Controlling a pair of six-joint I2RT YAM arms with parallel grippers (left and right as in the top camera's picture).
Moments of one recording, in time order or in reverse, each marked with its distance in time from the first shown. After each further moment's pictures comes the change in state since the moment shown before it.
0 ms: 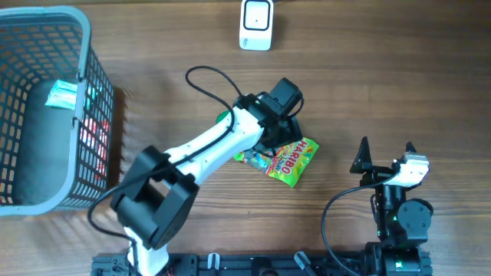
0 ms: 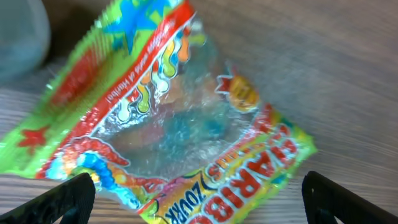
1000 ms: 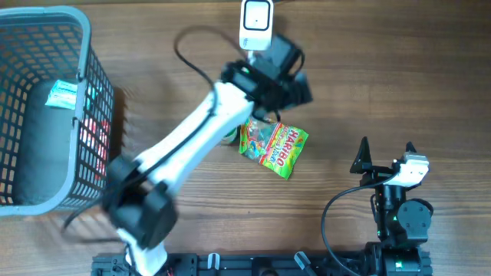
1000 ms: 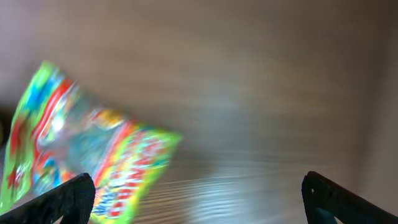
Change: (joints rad) left arm 0.072 -0.042 0.329 -0.092 0.040 0.138; right arm 0.000 0.000 0.000 0.000 0.000 0.000
